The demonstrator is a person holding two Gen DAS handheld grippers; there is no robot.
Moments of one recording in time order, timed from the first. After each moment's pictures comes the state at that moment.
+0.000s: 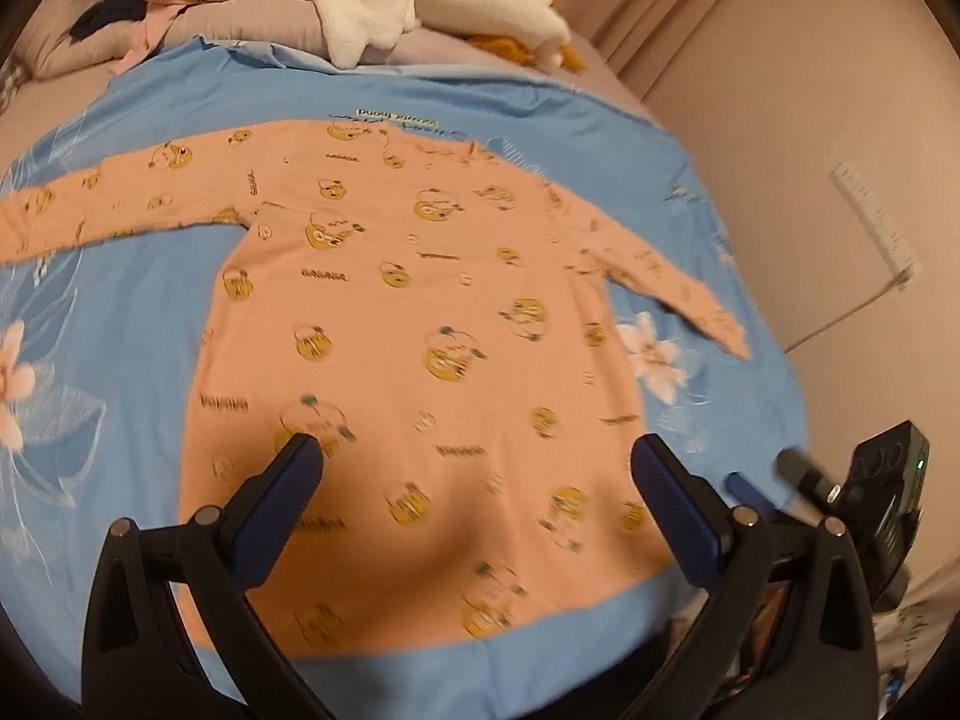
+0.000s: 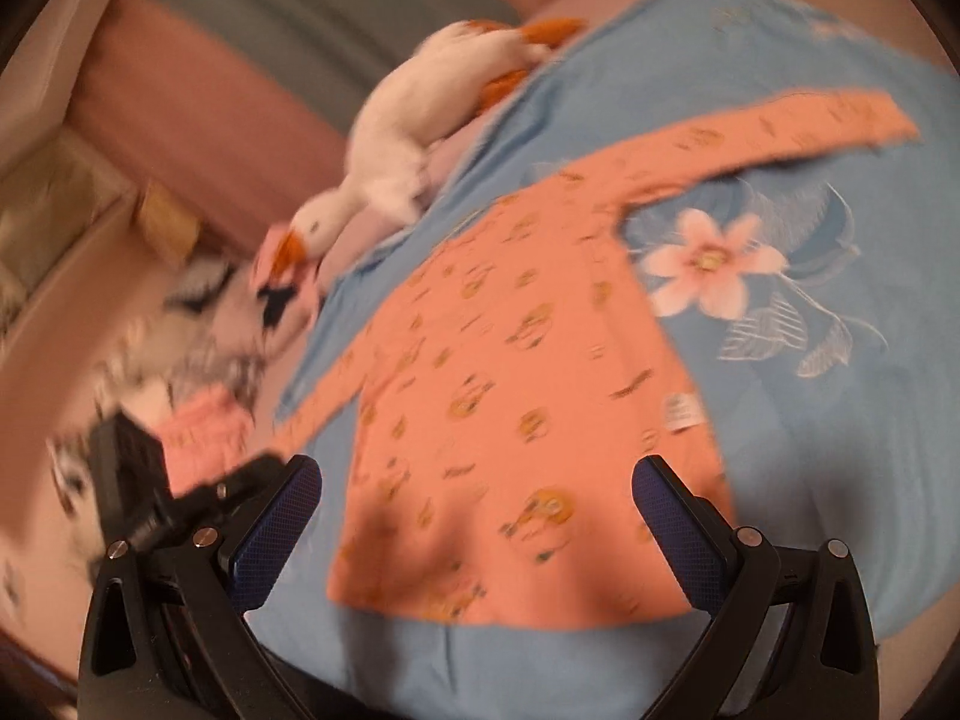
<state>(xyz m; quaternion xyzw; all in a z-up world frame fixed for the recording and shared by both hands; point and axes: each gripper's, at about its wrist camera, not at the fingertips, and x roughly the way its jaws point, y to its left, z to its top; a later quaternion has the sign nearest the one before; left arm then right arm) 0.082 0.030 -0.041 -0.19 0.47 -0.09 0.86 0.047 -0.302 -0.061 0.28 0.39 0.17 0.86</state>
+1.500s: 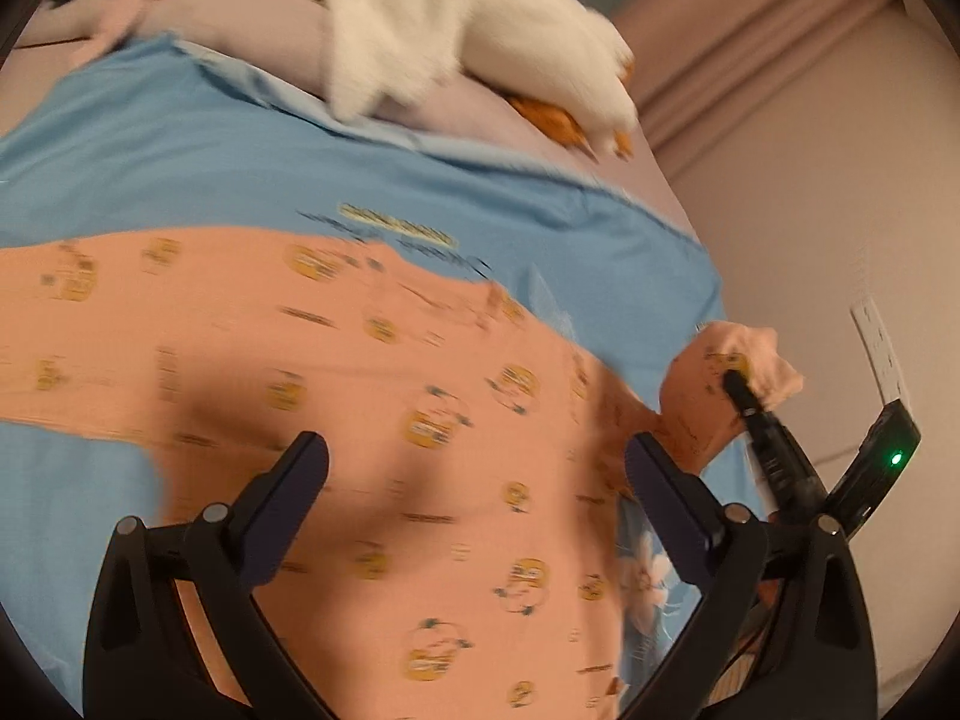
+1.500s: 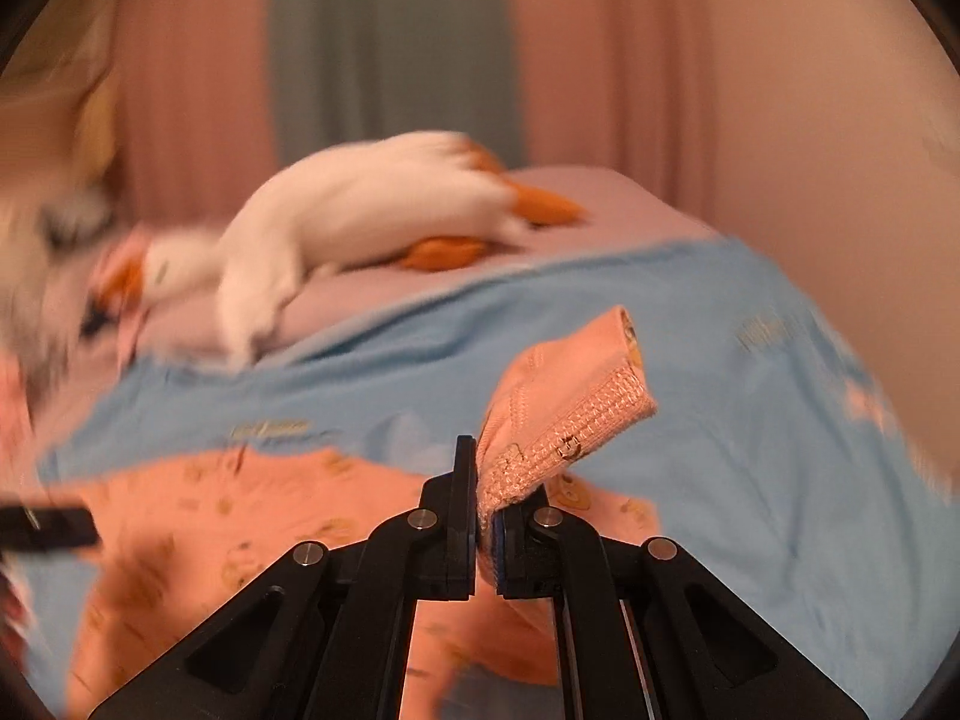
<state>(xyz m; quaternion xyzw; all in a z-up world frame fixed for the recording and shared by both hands) 0.254 0.100 -0.031 -0.30 0.42 -0.07 0.85 0.253 -0.227 0.019 -0.05 0.26 0.06 0.96</state>
